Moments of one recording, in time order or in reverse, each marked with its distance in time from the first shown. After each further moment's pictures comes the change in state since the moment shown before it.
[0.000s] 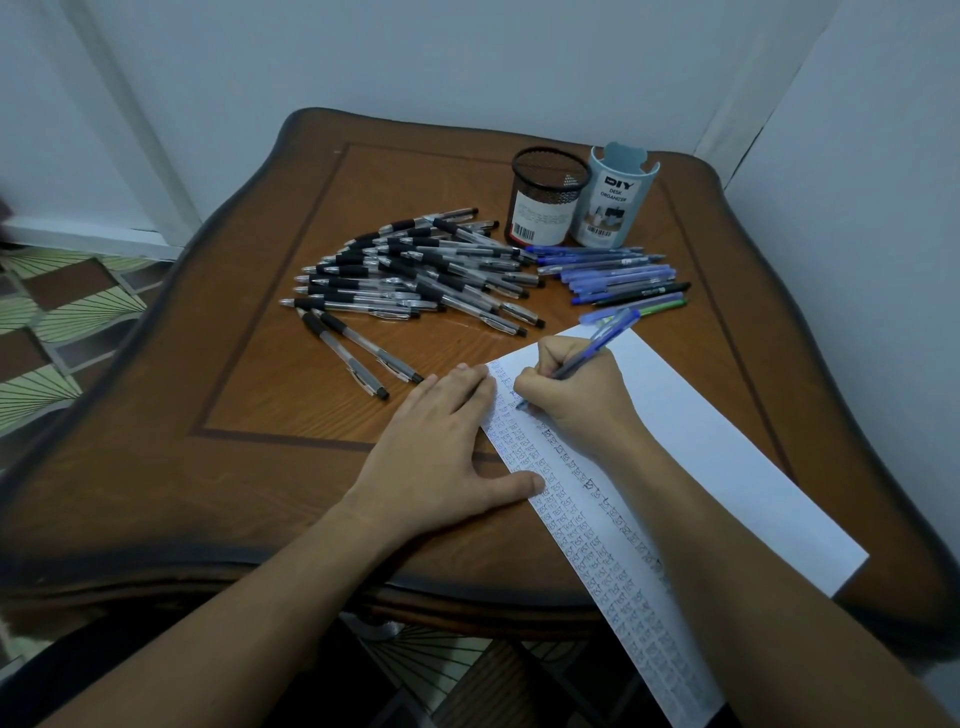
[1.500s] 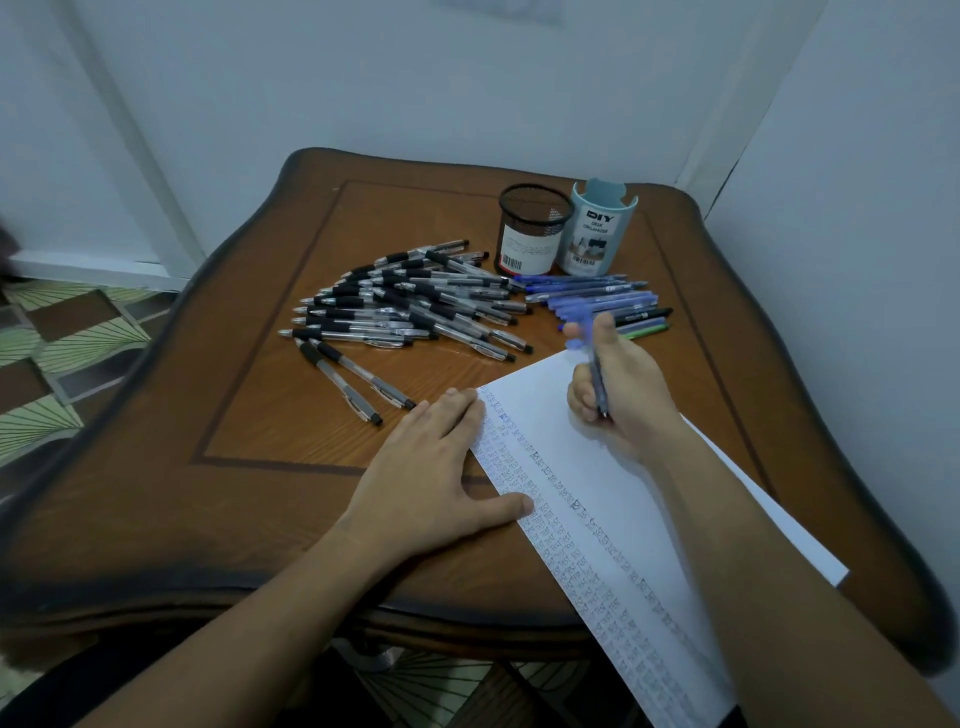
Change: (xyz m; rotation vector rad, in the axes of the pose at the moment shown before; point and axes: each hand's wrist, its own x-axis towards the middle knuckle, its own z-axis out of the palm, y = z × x) left_hand -0.002 0.001 -0.001 0.018 -0.006 -0.025; right_hand 0.007 -0.028 -0.039 0.336 0.076 0.342
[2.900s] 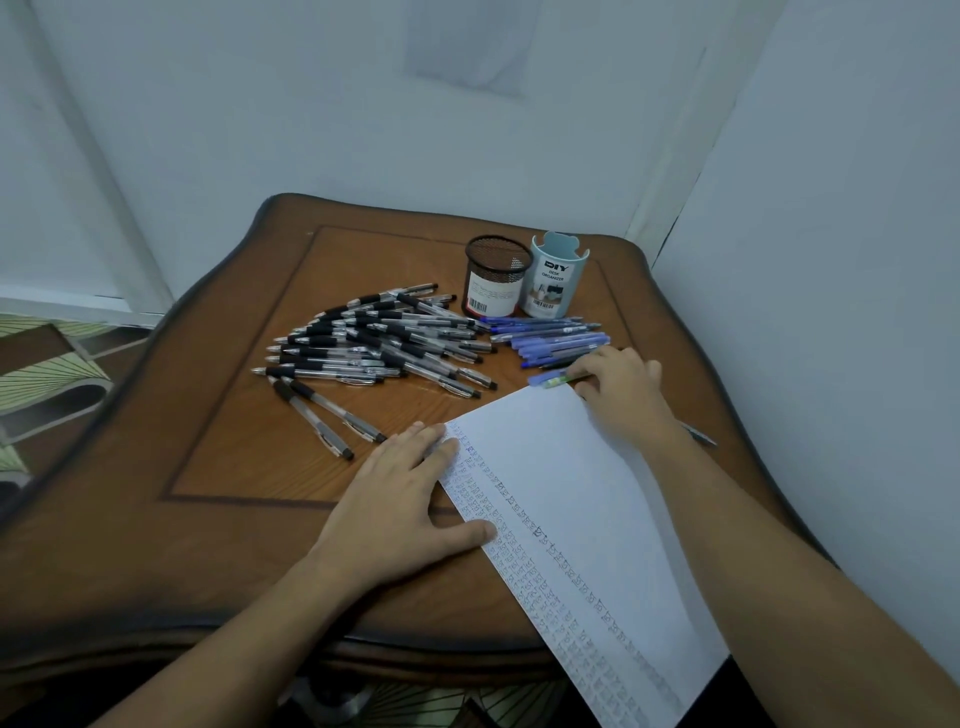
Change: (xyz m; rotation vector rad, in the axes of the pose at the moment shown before) left_hand 0.000 -0.003 -0.001 -0.065 -0.027 -0.005; right_hand 0.043 -0.008 -0.063 -1.411 0.199 -0.378
